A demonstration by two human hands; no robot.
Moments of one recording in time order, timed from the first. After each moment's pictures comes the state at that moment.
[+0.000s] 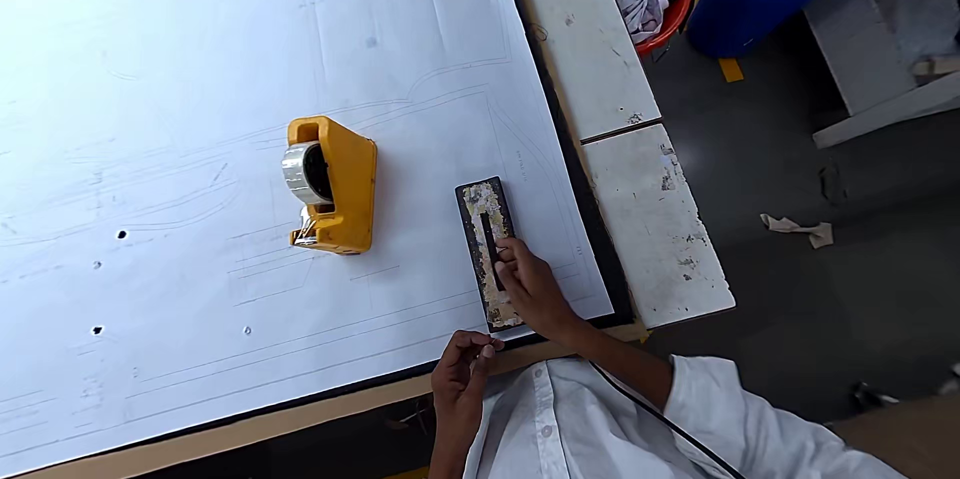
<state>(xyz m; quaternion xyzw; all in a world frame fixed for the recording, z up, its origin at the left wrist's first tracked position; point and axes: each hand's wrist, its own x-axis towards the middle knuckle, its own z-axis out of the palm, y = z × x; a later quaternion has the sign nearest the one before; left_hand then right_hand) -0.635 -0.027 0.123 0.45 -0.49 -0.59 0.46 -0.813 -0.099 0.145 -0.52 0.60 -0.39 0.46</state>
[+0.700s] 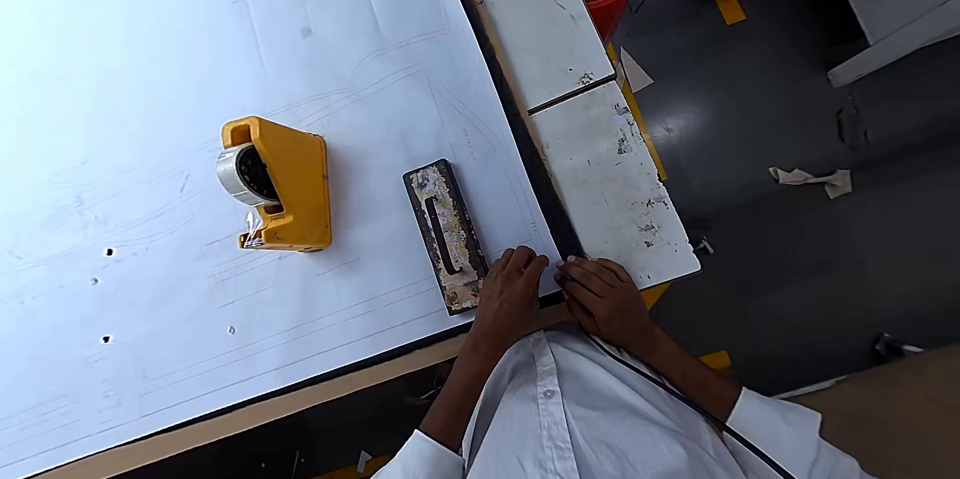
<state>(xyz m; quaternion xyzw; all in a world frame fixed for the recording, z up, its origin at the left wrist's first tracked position) -0.762 -0.081 0.119 0.36 -0.90 -0.23 0.13 -0.945 0.023 0.061 -0.76 0.58 -0.30 0.03</state>
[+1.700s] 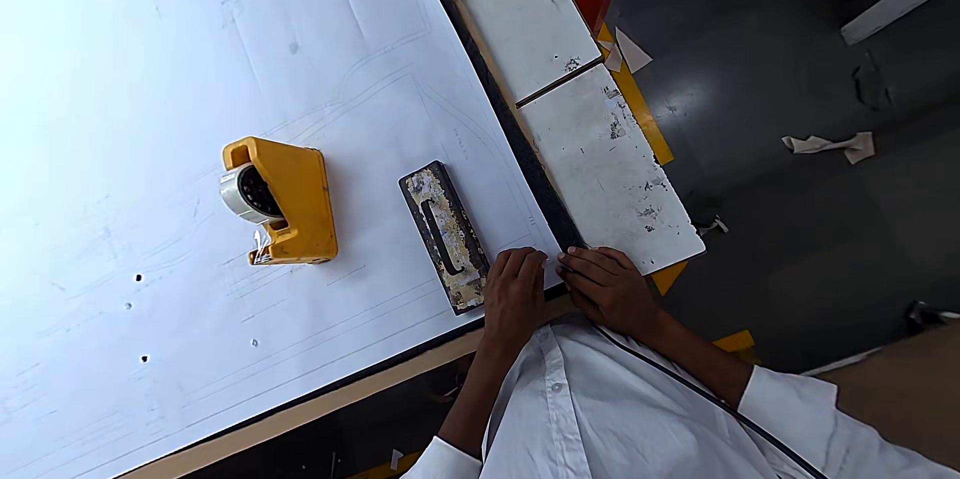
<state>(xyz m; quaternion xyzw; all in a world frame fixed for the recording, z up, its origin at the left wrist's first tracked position) -0.762 -0.068 0.116 0.40 -0.87 -0.21 0.18 -0.942 0.021 0.062 -0.75 0.58 -0.32 0.03</state>
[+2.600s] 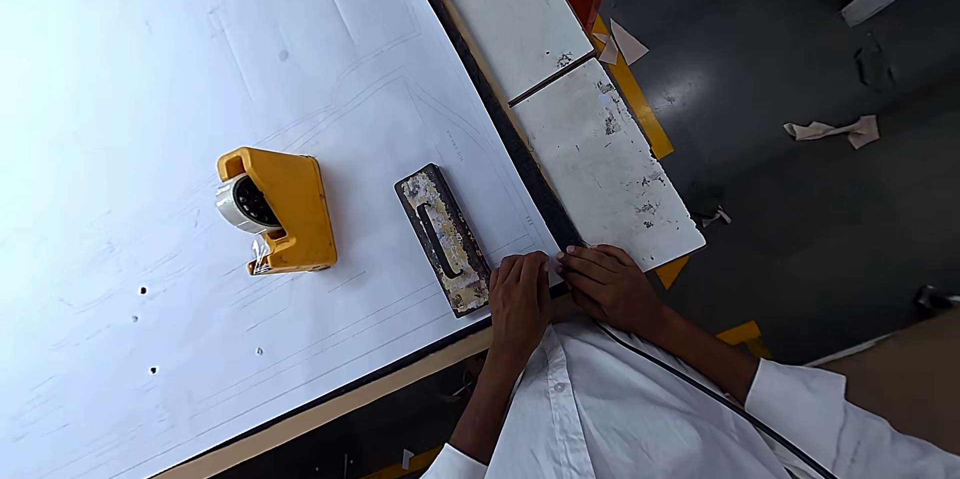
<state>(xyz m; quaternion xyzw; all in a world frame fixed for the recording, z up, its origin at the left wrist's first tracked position) -0.768 -0.056 0.116 0.43 -0.86 -0.20 0.18 -0.945 0.022 0.064 -0.76 0.57 -0.32 0.03</state>
